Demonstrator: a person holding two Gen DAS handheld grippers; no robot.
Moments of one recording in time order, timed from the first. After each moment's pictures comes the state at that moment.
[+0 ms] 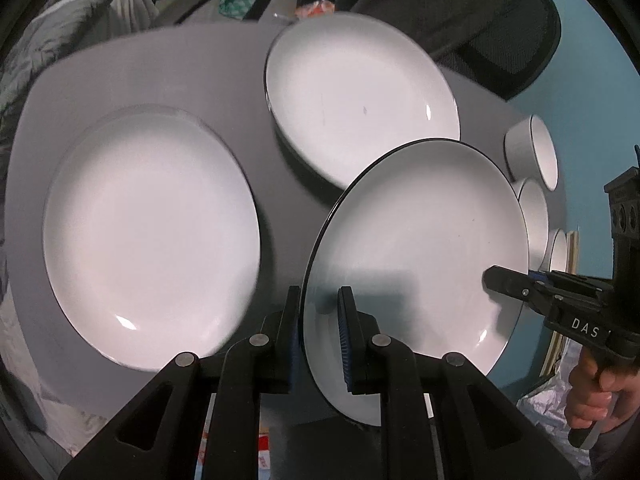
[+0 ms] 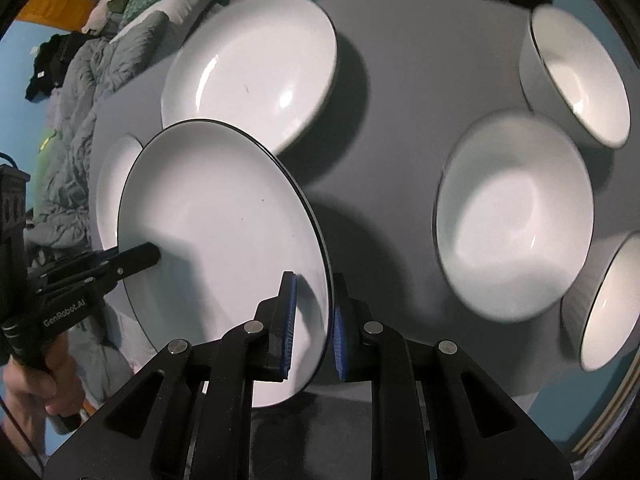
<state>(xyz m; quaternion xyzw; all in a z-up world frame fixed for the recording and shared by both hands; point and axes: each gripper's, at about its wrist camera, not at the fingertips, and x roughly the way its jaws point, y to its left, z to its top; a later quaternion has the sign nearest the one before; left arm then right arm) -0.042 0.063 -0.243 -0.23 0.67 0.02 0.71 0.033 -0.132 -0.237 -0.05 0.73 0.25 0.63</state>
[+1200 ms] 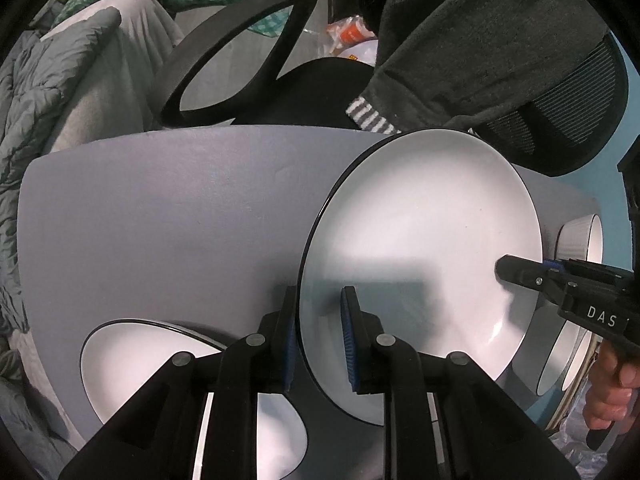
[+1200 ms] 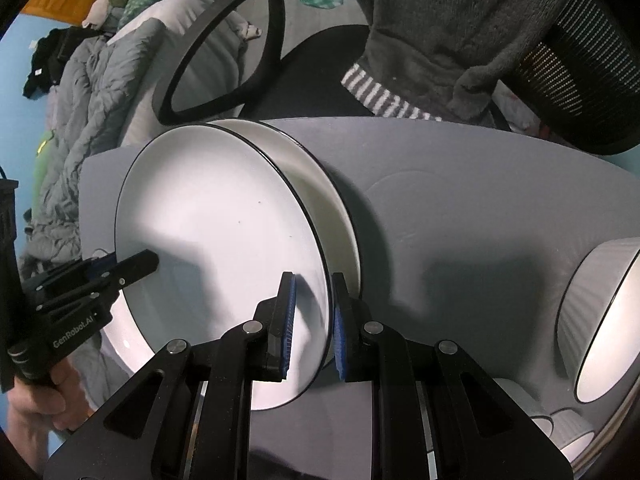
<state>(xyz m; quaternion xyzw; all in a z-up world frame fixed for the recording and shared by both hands) 0.066 0.095 -0.274 -0.20 0.68 0.08 0.70 0.140 -0.072 -0.264 -0.07 0.74 0.27 0.61</state>
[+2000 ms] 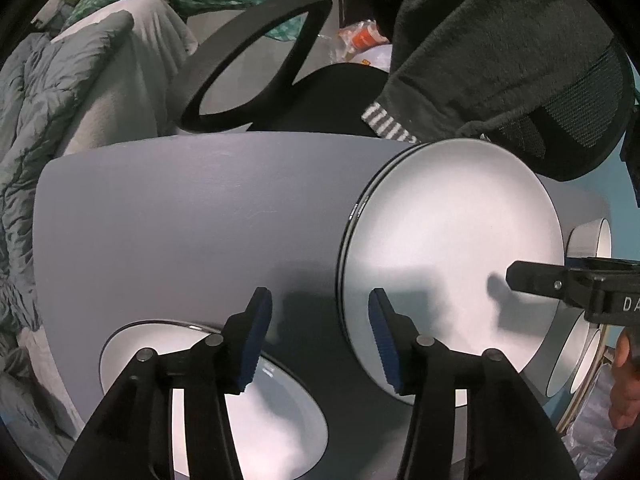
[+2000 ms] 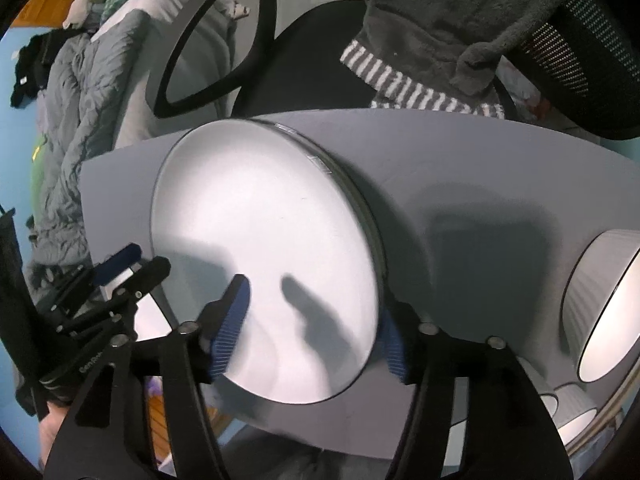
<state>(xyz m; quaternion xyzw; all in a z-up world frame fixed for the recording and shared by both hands) 0.061 0.107 -0.267 -0.19 0.68 0.10 0.70 0.146 -0.053 -0.261 -0.07 0.78 0.24 0.57</state>
